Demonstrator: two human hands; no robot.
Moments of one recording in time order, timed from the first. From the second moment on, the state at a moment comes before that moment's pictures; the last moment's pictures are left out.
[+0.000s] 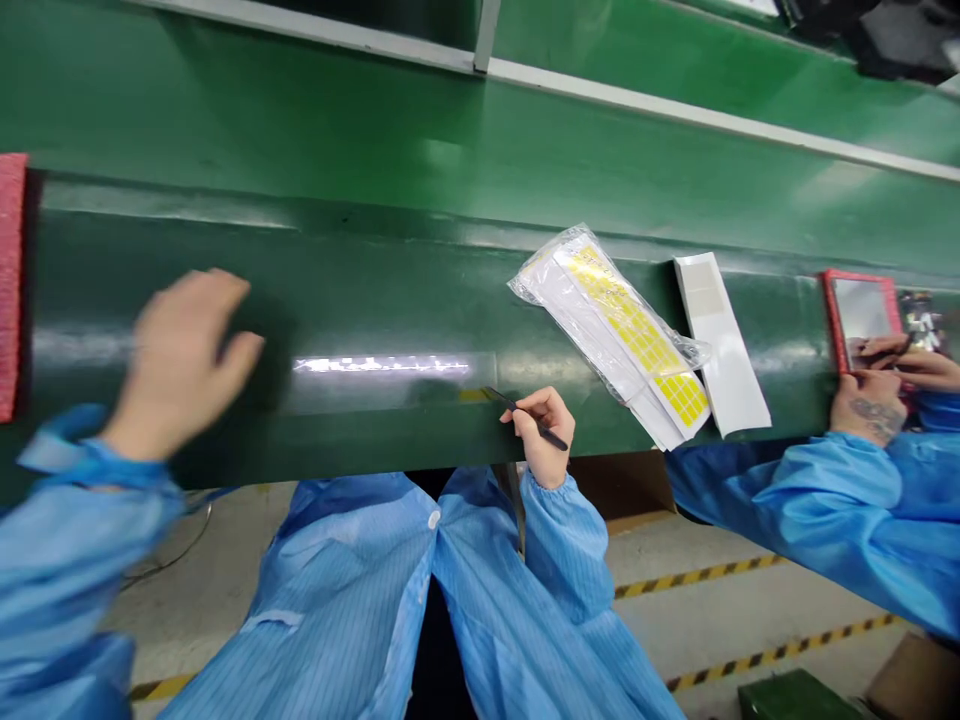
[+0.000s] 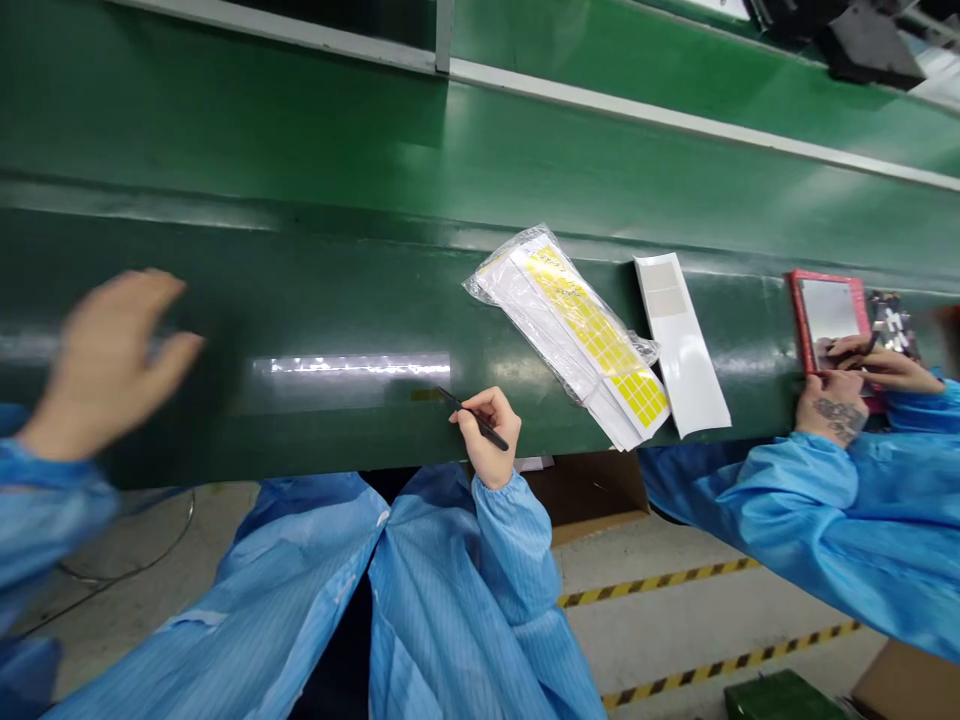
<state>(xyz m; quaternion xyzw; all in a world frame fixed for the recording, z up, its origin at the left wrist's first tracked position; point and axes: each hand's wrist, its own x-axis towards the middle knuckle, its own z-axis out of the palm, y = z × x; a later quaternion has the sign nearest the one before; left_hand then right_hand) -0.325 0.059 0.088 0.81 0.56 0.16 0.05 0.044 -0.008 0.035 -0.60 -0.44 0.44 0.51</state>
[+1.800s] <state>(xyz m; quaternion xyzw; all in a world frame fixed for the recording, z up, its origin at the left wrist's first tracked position) -0.155 -0.023 0.031 0.82 0.50 0.23 0.15 0.057 0.031 0.042 -0.47 -0.22 0.55 0.65</state>
